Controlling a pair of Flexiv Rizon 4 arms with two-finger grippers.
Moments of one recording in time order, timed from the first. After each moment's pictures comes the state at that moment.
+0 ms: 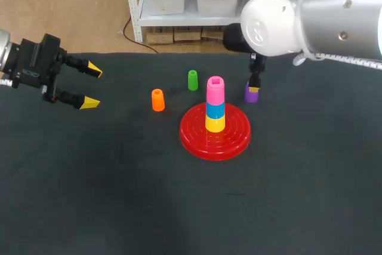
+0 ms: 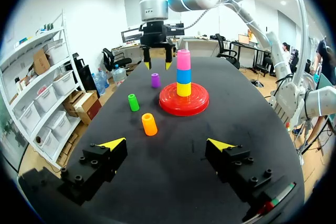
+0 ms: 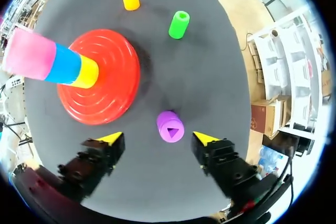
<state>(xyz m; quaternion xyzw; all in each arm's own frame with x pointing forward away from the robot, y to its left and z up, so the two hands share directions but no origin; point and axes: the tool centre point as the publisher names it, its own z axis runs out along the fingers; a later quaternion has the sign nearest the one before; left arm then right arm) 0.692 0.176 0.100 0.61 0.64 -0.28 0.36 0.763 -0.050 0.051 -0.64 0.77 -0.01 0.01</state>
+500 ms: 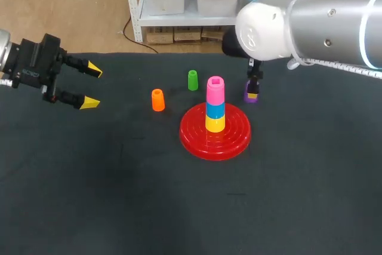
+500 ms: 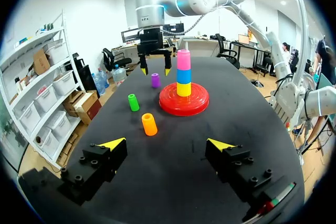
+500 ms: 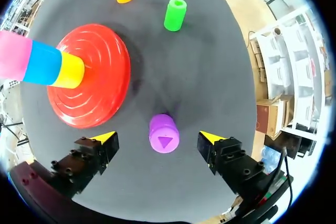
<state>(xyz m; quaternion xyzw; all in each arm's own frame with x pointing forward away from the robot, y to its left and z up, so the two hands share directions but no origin) 0.692 0.176 0.100 0.61 0.64 -0.28 0.36 0.774 -0.053 0.028 -0.63 0.77 -0.01 0.00</state>
